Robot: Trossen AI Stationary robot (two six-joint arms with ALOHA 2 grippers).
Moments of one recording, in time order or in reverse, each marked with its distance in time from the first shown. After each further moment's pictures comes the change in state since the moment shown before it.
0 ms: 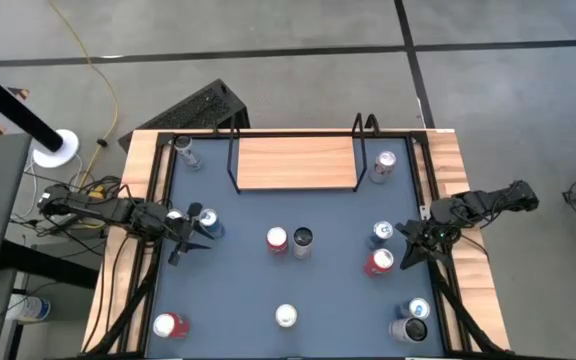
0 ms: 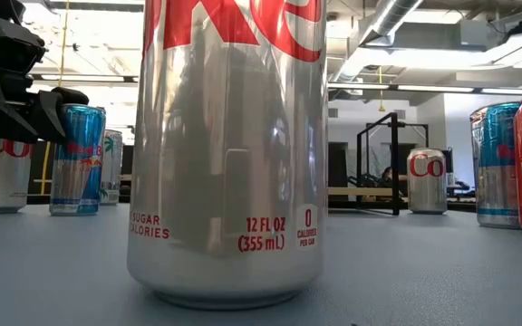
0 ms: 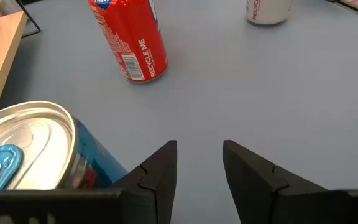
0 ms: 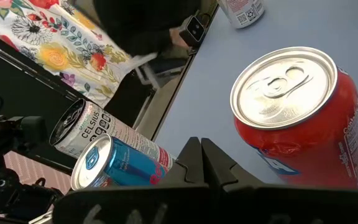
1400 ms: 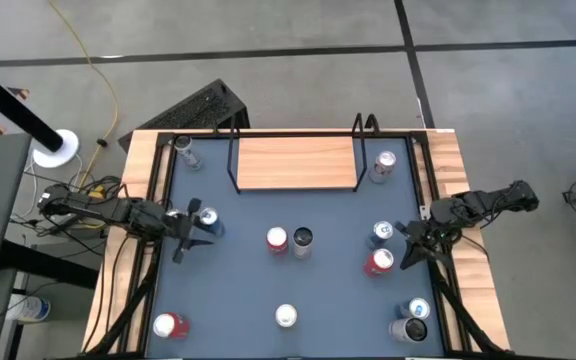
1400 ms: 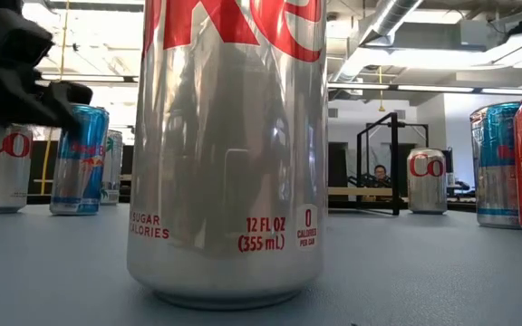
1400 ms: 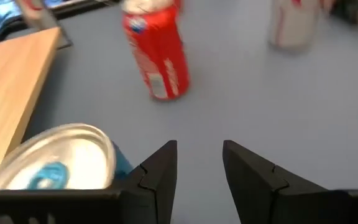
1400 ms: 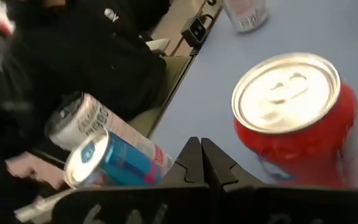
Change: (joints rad) left arm 0.000 0.000 0.000 0.098 -0.076 -0.072; right arm -0.002 0.000 0.000 0.001 0.000 -0.135
